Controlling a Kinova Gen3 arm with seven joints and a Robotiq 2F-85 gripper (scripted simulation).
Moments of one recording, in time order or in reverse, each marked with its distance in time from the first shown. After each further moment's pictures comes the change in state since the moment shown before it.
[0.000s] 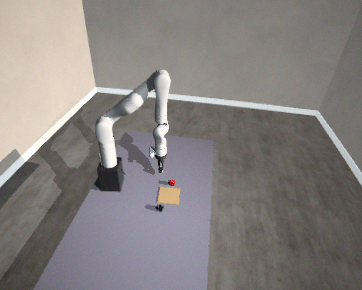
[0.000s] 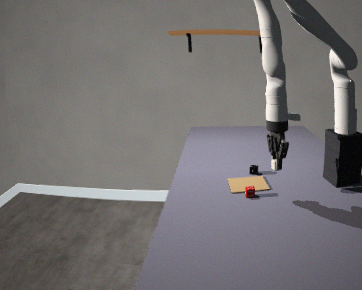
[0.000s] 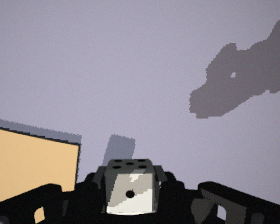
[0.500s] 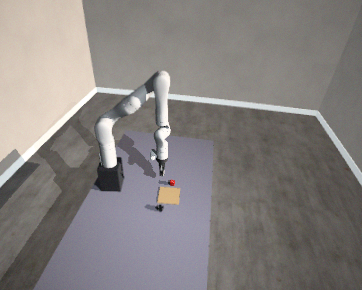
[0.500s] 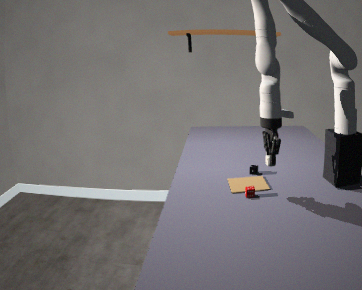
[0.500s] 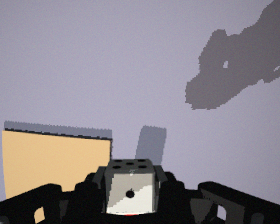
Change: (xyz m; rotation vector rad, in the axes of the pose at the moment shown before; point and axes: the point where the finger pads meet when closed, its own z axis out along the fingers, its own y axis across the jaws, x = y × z) arm -0.007 -0.037 -0.004 0.004 -0.003 0.091
